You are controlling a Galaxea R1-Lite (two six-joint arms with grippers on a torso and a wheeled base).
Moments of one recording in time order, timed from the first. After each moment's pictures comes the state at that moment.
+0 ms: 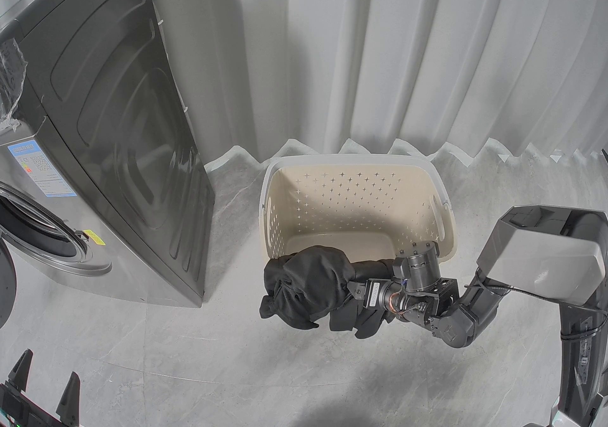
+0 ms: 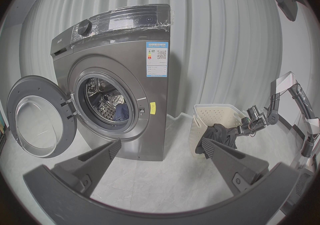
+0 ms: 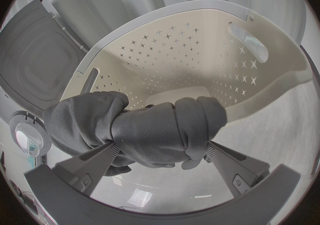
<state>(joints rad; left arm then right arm) 0.00 0.02 -0.02 0.00 0.01 -0.03 0.55 2.32 -0.85 -0.92 -0.18 0.47</state>
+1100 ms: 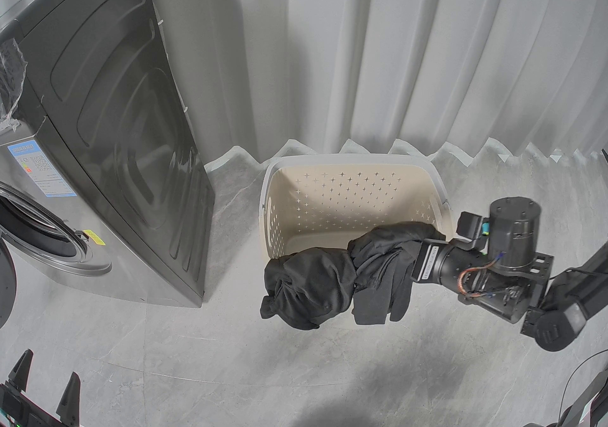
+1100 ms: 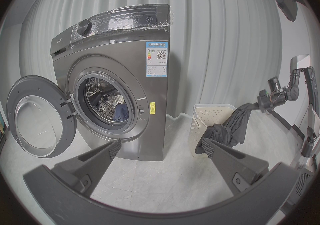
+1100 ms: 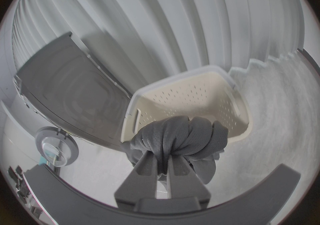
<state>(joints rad) 0.00 0.02 -0.02 0.00 0.01 -0.03 0.61 1.77 -0.57 -0.92 -0.17 0.47</state>
